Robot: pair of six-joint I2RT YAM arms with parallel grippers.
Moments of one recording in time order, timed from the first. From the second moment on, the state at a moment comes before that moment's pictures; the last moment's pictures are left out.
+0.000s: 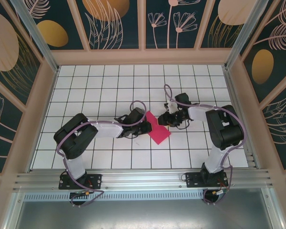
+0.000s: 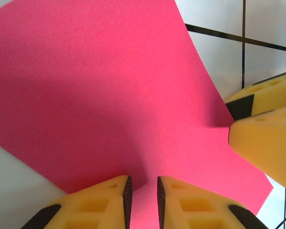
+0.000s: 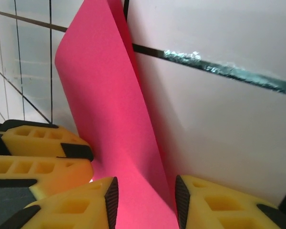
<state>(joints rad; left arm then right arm) -0.83 1.82 0.89 0.07 0.15 -0.95 0.34 1.78 0.89 -0.30 -0.71 0.26</state>
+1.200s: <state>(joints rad) -1.21 1.63 0.89 -0.15 -0.28 -0.64 0.52 1.53 0.67 -0.03 -0.50 0.93</state>
